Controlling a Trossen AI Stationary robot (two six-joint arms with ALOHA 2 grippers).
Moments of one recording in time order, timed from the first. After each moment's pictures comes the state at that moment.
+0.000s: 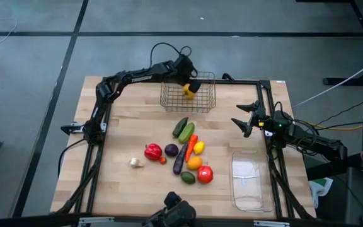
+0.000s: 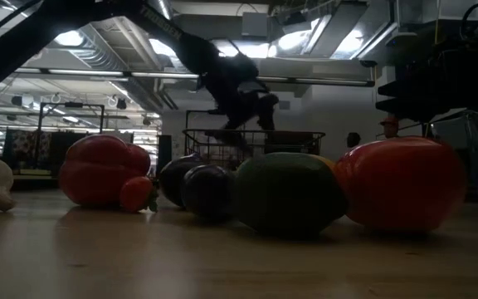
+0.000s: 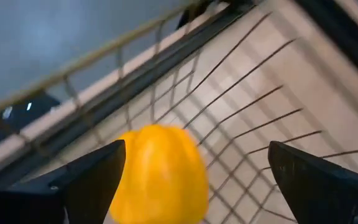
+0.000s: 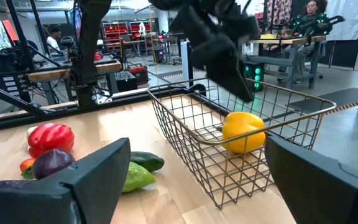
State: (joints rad) left arm 0.58 2.14 1.77 -0.43 0.09 -0.34; right arm -0.34 0.05 0.01 0.03 0.03 0.07
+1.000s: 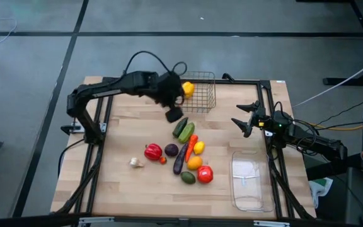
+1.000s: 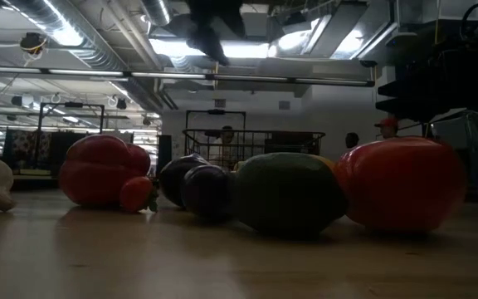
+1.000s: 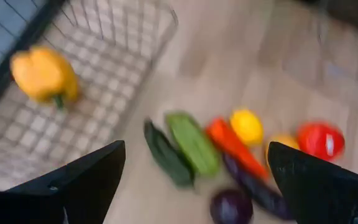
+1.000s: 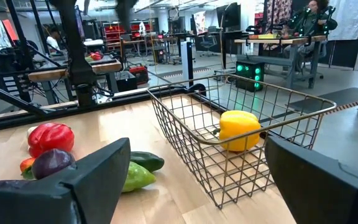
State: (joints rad) left arm 0.21 1.71 1.79 -1.07 0.03 -0.23; right arm -0.34 0.05 0.01 0.03 0.03 0.07
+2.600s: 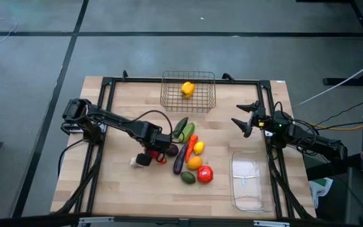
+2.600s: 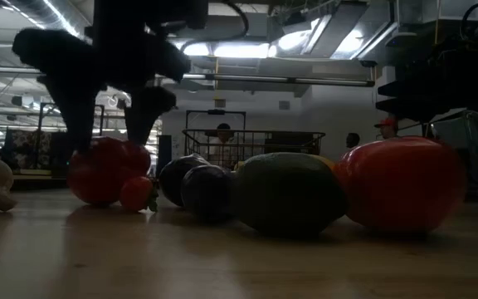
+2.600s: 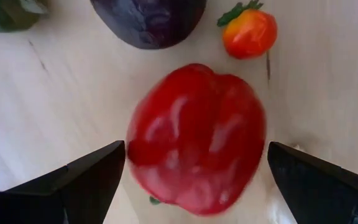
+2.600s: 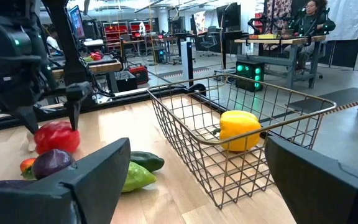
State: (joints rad) left arm -0.16 1.72 1.17 -0.98 -0.04 0.10; right arm -0.34 0.05 0.01 0.03 0.03 0.07
